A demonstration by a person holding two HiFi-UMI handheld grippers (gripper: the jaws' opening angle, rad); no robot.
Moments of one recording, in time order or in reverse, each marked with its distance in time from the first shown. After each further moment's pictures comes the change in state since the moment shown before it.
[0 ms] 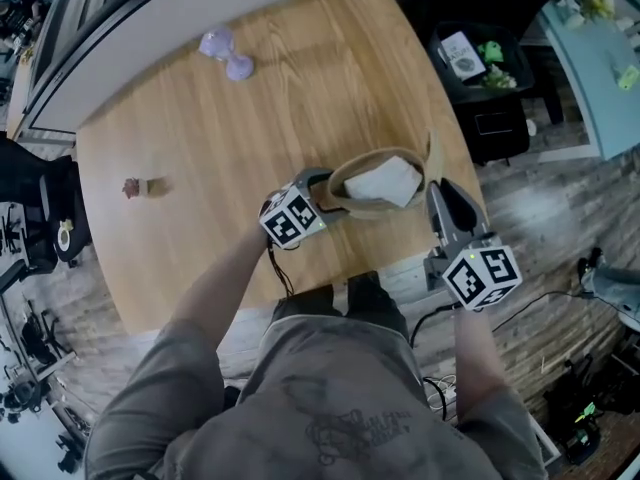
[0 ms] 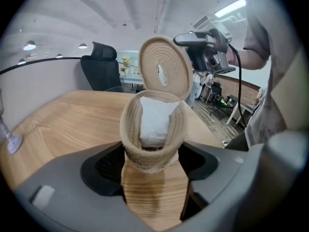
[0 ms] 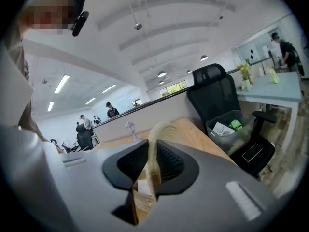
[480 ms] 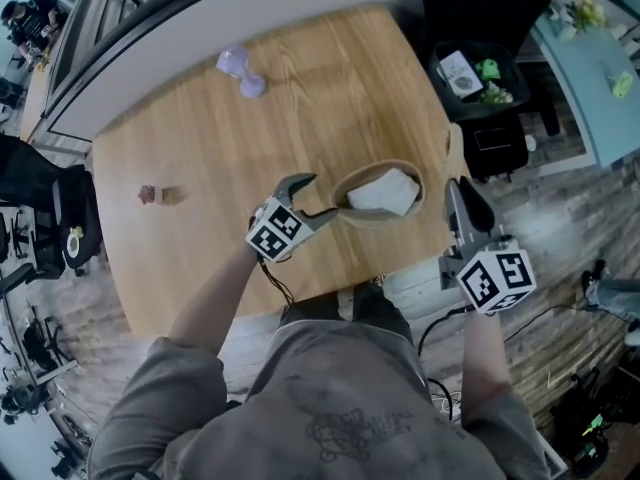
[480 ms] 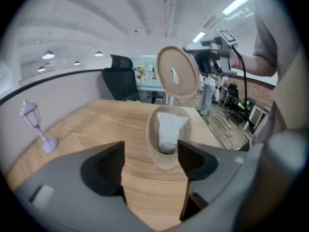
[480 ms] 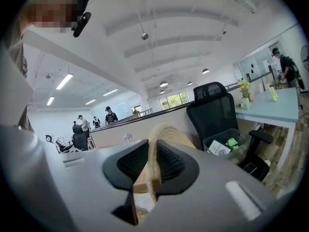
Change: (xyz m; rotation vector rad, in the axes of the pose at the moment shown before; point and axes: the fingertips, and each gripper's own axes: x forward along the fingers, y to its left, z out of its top) left arm -0.077 0.020 0.026 -0.048 -0.053 0.198; right arm -0.029 0.010 0.058 -0.088 -0.112 -0.030
